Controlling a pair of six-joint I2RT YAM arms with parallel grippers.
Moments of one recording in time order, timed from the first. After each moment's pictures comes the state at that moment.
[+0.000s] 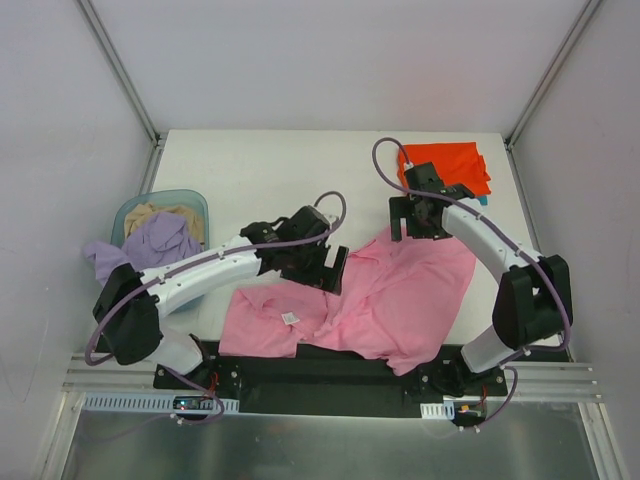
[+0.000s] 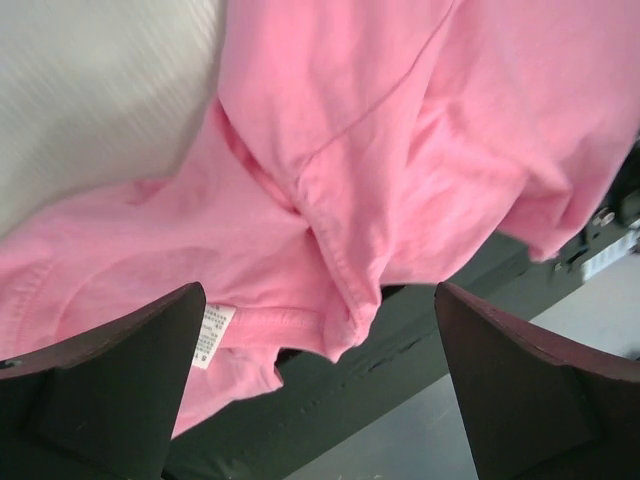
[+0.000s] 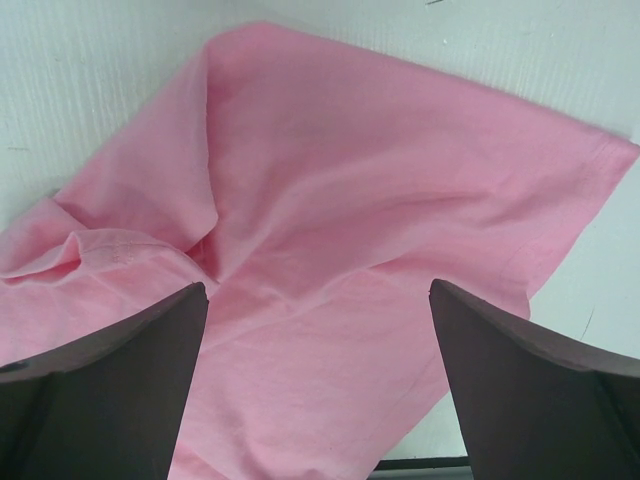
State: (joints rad) left arm -0.91 1.46 1.09 -0.71 0.15 -0.55; right arm 0.38 1.57 1.24 -0.82 0.21 0.25
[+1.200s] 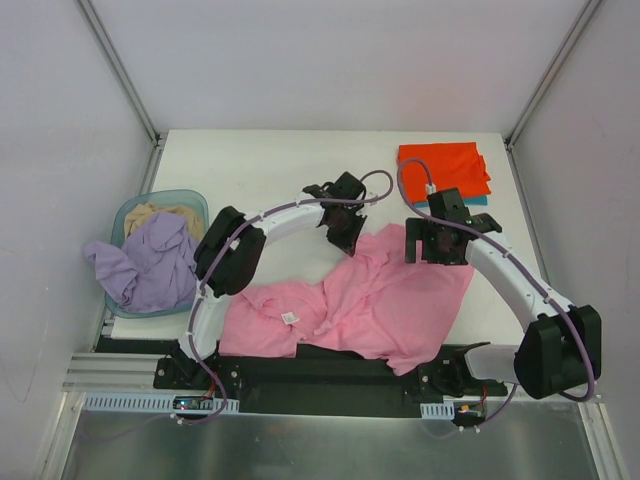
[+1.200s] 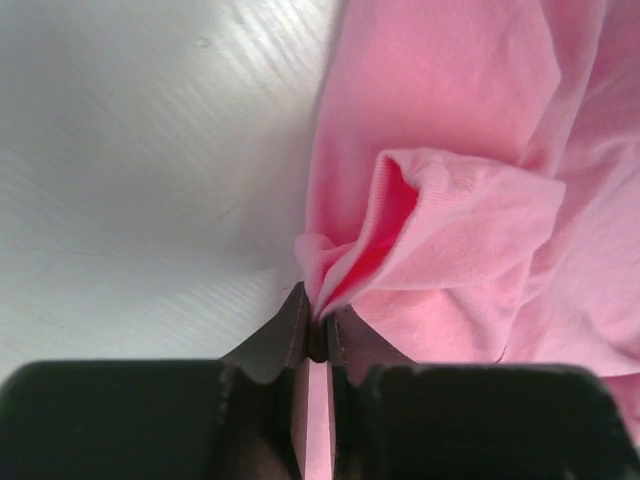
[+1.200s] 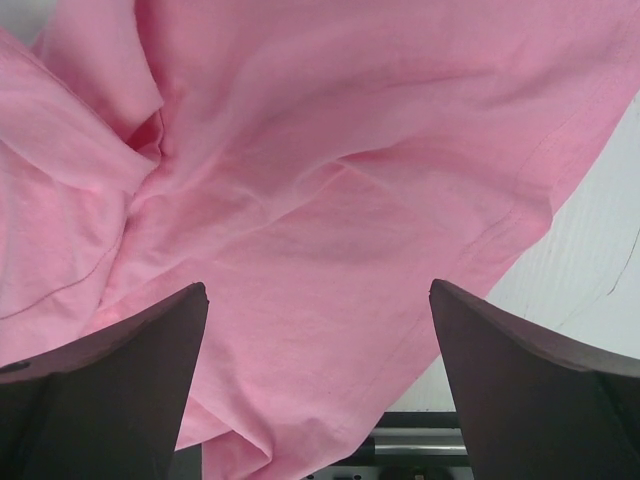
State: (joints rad) left arm -0.75 2.16 1.68 -0.64 0.28 -0.25; right arm 0.32 1.29 0.99 -0.83 0.11 0.29
